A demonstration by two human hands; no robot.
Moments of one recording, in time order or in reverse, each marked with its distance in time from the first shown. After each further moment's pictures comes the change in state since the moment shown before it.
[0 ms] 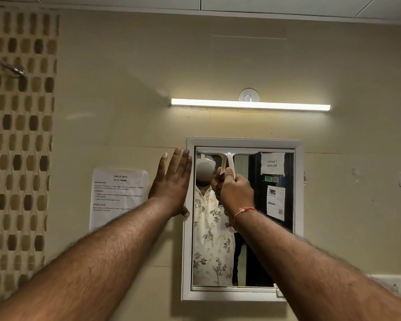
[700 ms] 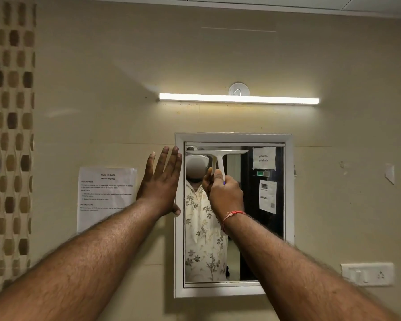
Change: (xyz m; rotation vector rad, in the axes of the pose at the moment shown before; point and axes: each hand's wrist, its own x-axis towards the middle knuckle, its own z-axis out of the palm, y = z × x) left_hand -0.001 0.002 0.005 -0.049 -0.003 -0.005; right_hand 0.011 0.036 0.018 -0.051 0.030 0.012
